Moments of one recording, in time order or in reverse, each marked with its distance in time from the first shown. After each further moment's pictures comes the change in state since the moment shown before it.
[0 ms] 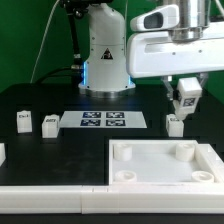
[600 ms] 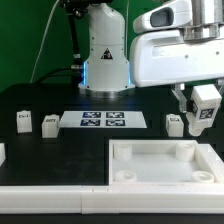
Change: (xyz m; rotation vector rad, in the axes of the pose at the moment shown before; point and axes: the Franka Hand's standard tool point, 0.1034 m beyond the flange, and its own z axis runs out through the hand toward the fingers) arm 0.080 0.008 0.002 0.019 0.069 -0.024
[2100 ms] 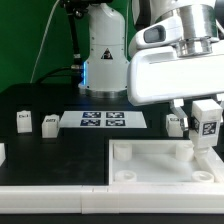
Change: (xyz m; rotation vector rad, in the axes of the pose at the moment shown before) arm 0.022 0.008 0.022 0.000 0.328 -0.019
